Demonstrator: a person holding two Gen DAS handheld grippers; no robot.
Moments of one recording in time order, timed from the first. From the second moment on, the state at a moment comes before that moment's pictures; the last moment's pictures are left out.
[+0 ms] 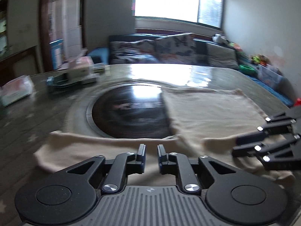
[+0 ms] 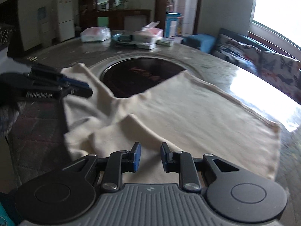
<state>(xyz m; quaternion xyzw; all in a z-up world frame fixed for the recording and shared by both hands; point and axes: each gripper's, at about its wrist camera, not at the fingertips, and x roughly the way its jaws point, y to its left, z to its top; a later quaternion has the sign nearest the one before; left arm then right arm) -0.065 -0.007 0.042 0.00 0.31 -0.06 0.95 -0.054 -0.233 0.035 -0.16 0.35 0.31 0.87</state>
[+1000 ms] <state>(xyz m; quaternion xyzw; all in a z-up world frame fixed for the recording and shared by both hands) -0.048 0.109 0.023 -0.11 0.33 0.17 0.92 -0.056 -0.204 0.056 -0.17 0.31 0.33 0.88</state>
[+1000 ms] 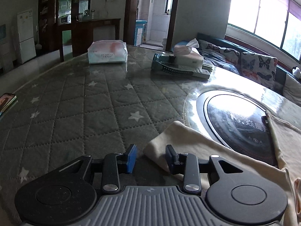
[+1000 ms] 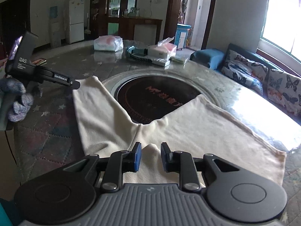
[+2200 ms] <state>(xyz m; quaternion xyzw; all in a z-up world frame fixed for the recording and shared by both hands) -0.072 -0.185 0.068 0.01 0.29 -0.28 0.92 -0.109 -0.371 0.060 -0.04 0.32 0.15 0.93</state>
